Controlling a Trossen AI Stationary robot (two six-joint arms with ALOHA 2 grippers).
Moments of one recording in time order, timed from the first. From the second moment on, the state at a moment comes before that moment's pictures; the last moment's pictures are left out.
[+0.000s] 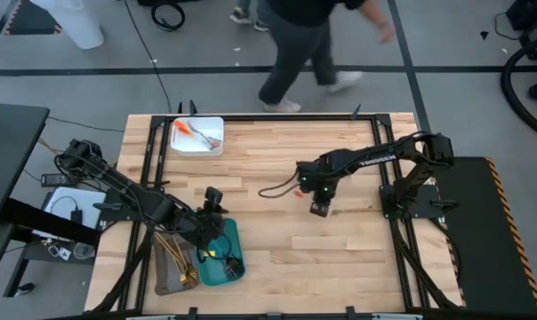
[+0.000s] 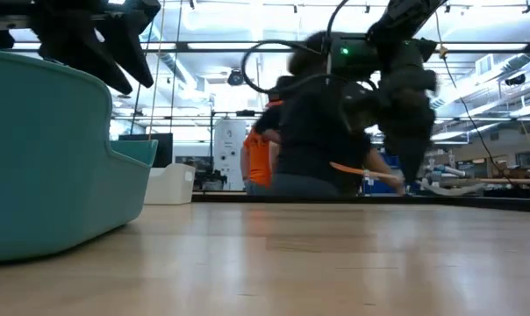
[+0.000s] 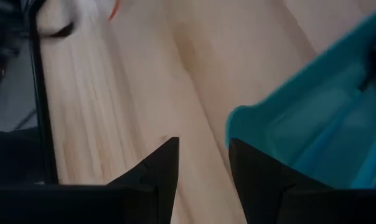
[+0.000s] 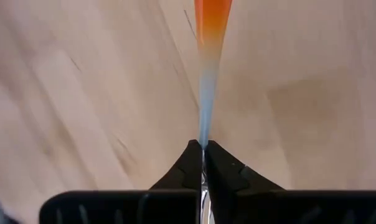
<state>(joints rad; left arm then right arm) -0.53 1.33 0.93 -0.65 -0.59 0.13 -0.10 1.63 0.99 -0.81 -0.31 0.31</state>
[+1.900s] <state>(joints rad) -0.40 1.51 0.93 0.04 -0.73 1.41 0.08 1.63 1.00 0.12 -0.24 0.94</state>
